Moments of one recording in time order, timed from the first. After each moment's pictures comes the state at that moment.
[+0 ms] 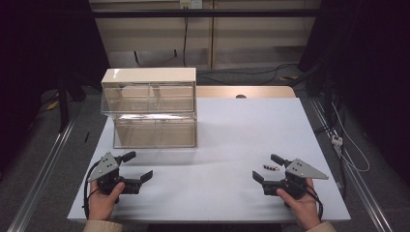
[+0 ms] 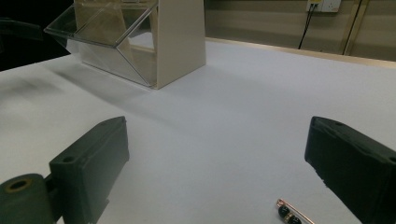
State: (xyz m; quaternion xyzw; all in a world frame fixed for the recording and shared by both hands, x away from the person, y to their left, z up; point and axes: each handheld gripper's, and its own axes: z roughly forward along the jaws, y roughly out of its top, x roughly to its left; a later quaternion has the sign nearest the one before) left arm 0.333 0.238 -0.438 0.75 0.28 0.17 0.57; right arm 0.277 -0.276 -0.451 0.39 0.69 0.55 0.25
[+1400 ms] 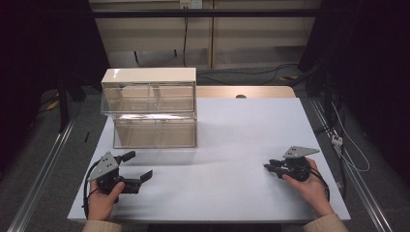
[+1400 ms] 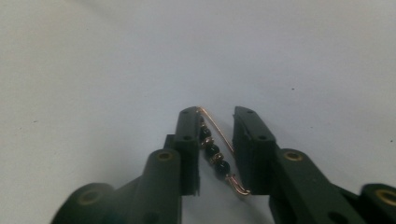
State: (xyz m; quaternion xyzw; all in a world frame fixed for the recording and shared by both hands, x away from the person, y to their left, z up) left arm 0.333 0.239 -0.437 0.75 0.28 0.18 0.57; right arm 0.325 -0.315 -0.462 0.41 0.81 0.38 0.17
